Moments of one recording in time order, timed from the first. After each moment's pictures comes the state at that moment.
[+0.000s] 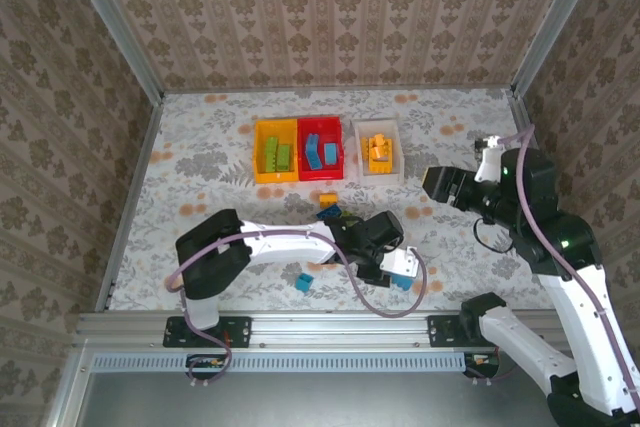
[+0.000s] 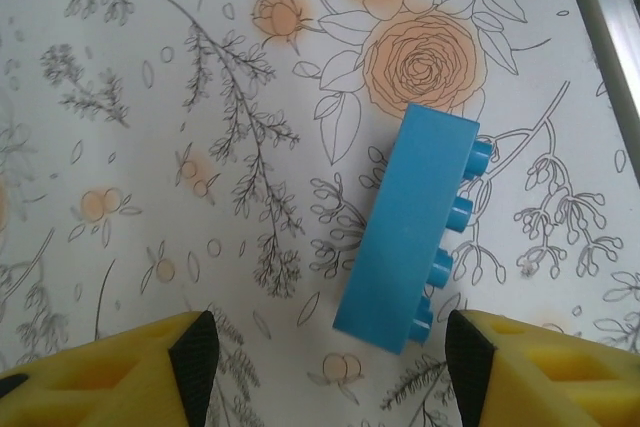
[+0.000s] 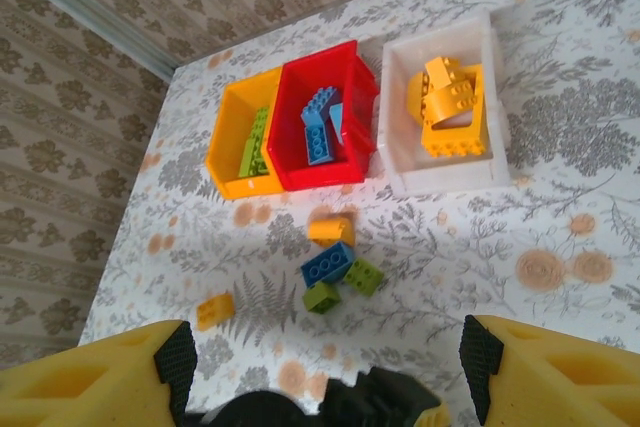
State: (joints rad) left arm -1.28 1.86 1.21 -0.35 0.15 0.64; right arm 0.26 0.77 1.20 -0.96 -0.21 0.53
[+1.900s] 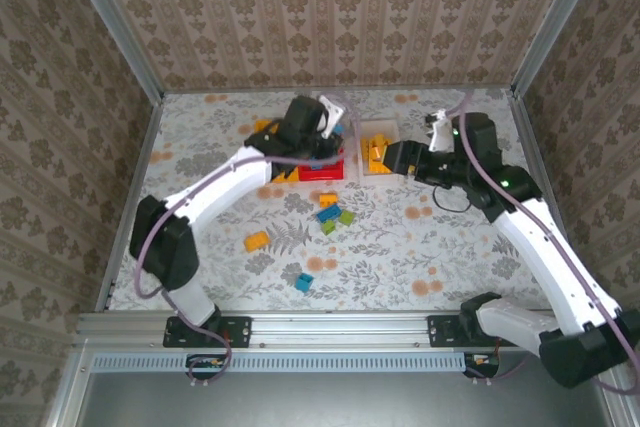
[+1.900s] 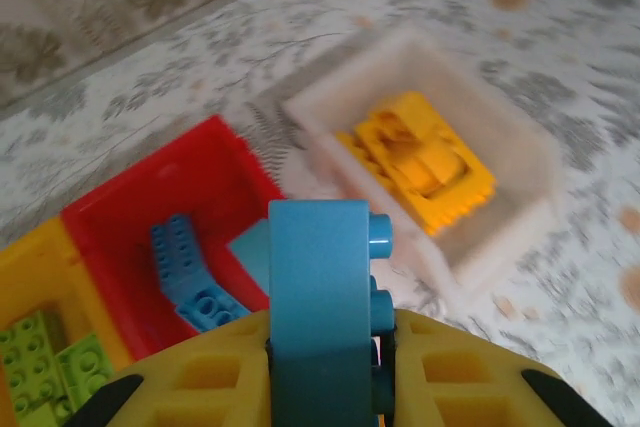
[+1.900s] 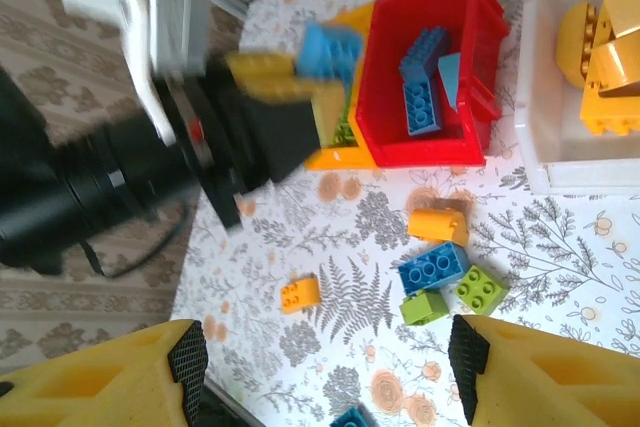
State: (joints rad) left arm -0.70 1.74 1.53 -0.48 -0.04 -0.04; right arm 0.33 1.12 1.17 -0.64 -0.42 0.63
